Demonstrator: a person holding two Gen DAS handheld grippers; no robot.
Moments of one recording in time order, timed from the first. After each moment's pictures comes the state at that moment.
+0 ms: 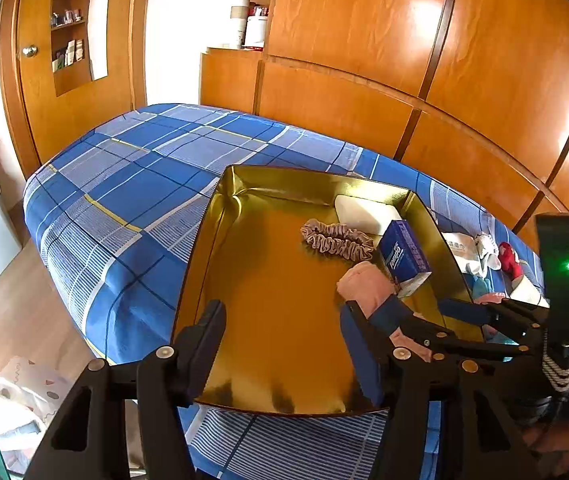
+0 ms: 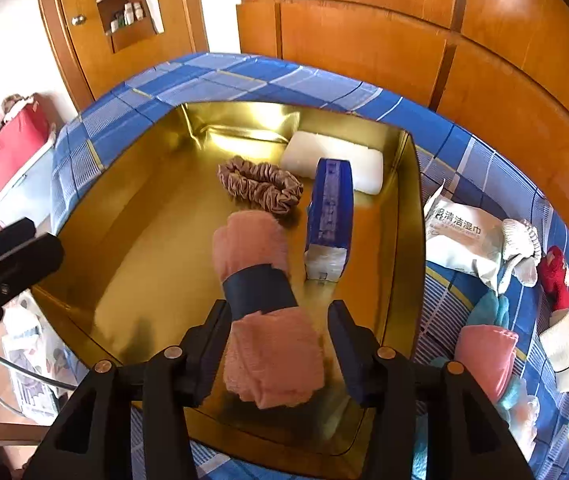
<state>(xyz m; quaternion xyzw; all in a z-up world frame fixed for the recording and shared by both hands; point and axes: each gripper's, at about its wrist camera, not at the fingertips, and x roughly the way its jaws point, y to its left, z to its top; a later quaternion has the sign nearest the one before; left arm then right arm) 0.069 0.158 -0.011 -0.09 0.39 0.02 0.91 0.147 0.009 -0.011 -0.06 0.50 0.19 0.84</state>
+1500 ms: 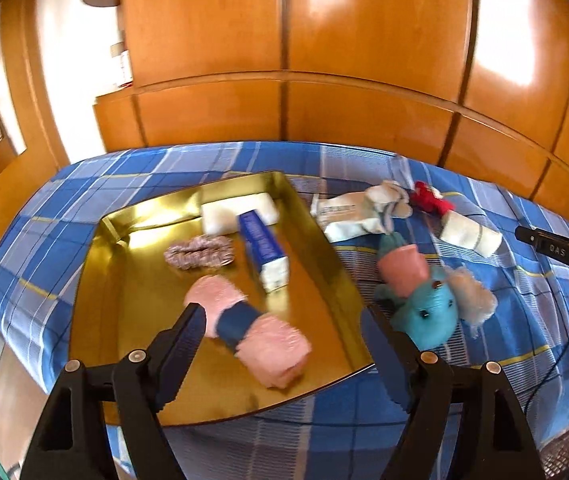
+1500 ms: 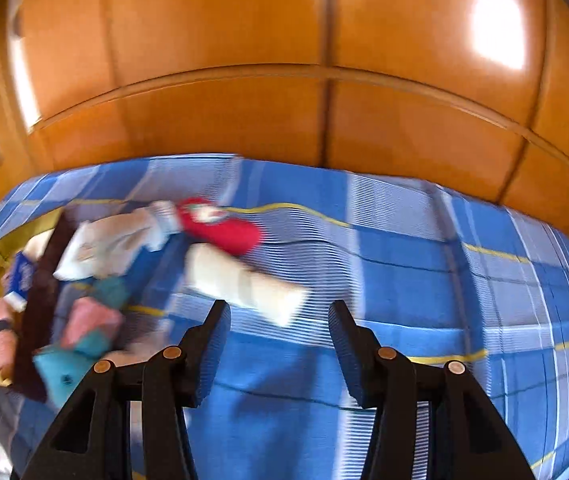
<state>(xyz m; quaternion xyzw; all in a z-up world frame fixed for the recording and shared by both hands) 0.067 0.033 0.005 0.04 0.39 -0.10 0.91 0.084 -0.309 0.008 0.08 0.42 -0.11 0.90</state>
